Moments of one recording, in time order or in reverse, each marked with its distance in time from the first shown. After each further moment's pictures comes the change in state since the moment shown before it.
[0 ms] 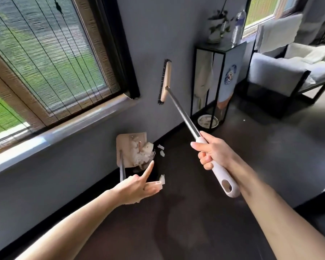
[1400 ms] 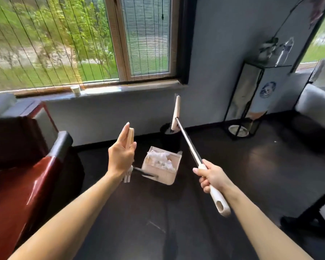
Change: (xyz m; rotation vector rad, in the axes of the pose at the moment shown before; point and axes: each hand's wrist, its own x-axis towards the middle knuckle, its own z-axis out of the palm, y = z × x) left_hand -0.384 0.258 0.200 -0.825 1.293 -0.444; right_hand -0.363 0.224 -0.104 -0.268 -0.297 0.096
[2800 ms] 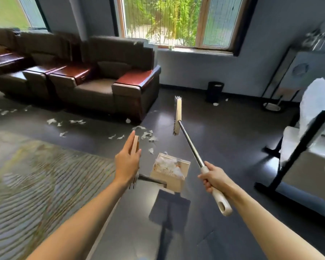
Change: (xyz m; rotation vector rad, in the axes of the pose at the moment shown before) left_hand -1.274 0.282 -0.231 0.188 0.390 -0.195; right_hand -1.035 0.520 -0.265 -0.458 -0.353 0.013
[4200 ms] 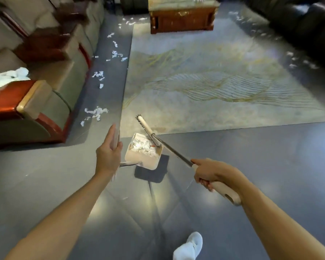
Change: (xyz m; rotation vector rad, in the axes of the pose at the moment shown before) left_hand -1.402 0.065 -0.497 0.339 1.085 -0.597; right_hand -1.033 0.601 0.224 -1.346 -1.237 -0.244
